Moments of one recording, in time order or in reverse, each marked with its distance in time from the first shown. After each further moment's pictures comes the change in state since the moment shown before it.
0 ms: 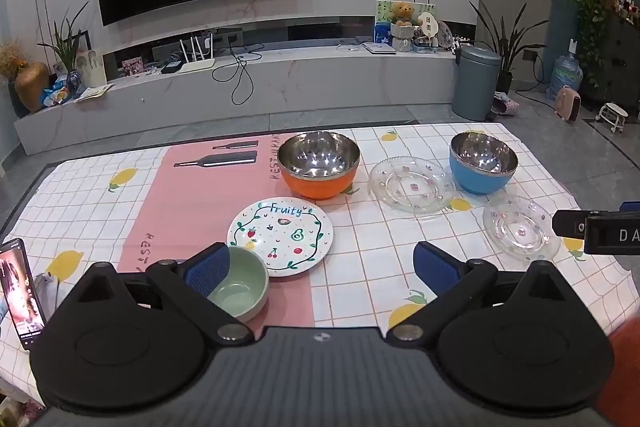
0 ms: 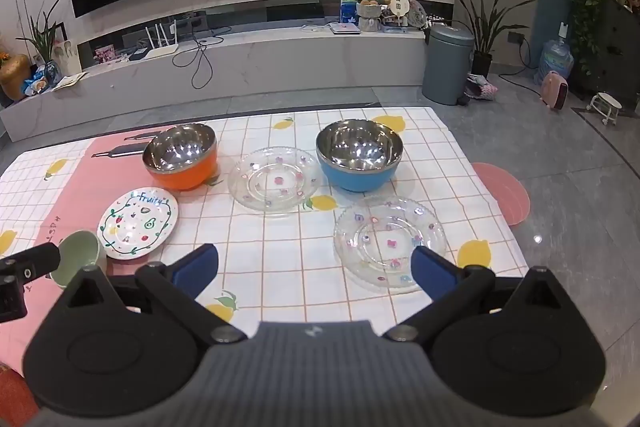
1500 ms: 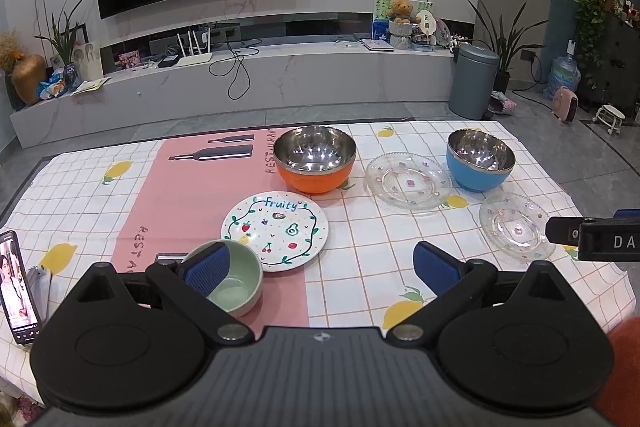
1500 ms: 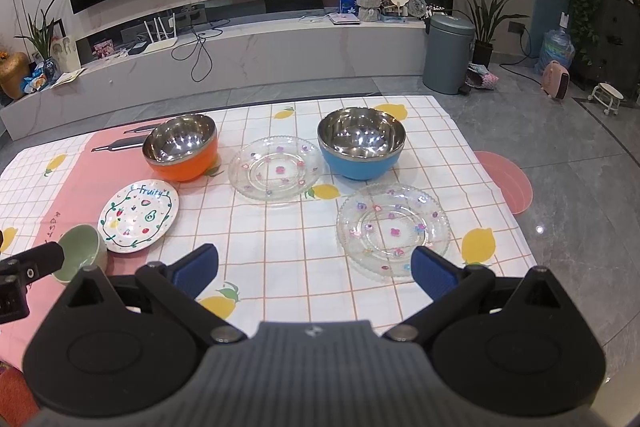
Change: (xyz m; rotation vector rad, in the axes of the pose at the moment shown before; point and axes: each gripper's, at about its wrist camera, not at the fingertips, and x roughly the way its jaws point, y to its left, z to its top) left arm 0.003 0.001 -0.002 -0.010 0.015 -0.017; right arm 0.008 -0.001 -0.004 0.018 0.035 0.016
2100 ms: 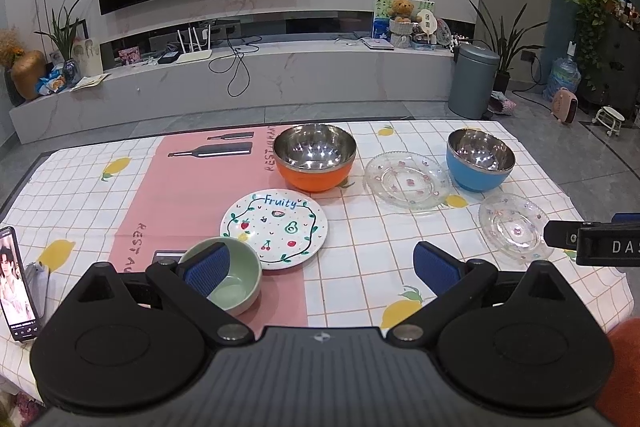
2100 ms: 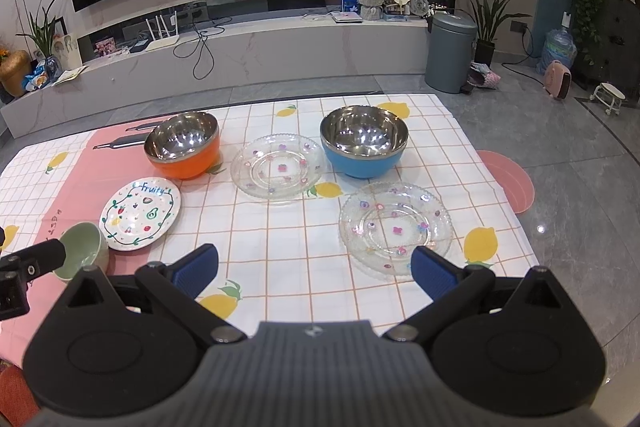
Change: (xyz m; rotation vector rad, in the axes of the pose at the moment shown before) left arm 0.002 -0.001 -0.001 -0.009 0.005 -0.004; right arm 0.001 0.001 0.000 -0.006 0.007 0.005
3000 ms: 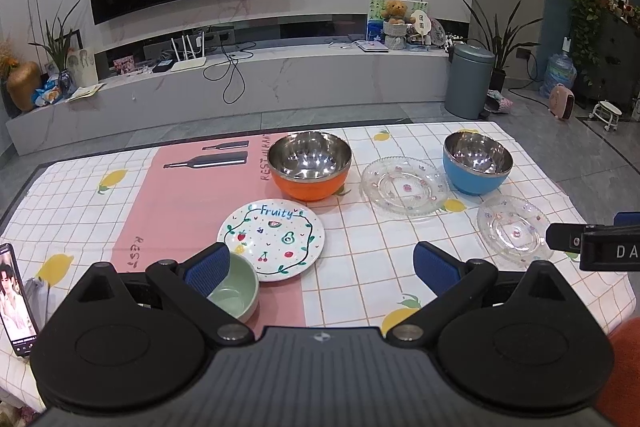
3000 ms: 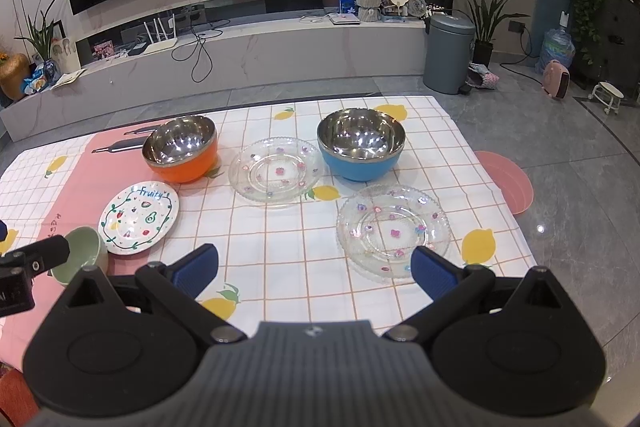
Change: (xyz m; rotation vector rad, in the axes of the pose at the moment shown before) left arm 0.005 -0.004 0.007 0.026 -0.013 -0.006; right arm -0.001 -0.002 0.004 0.006 -0.006 -0.002
